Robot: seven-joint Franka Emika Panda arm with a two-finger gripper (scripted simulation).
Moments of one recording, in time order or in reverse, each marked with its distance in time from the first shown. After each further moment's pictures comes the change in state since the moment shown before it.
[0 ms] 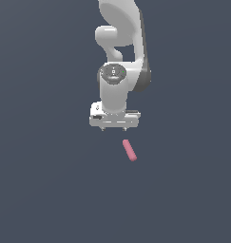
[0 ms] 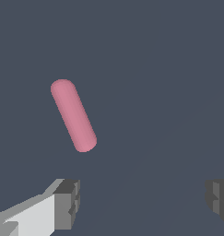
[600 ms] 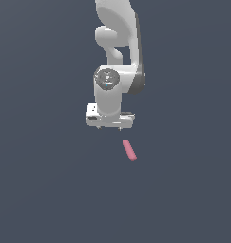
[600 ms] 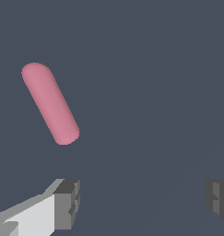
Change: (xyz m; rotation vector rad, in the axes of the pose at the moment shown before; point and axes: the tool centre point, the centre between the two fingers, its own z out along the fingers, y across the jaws) arm -0.013 0.021 0.016 -0.016 -0.051 0.033
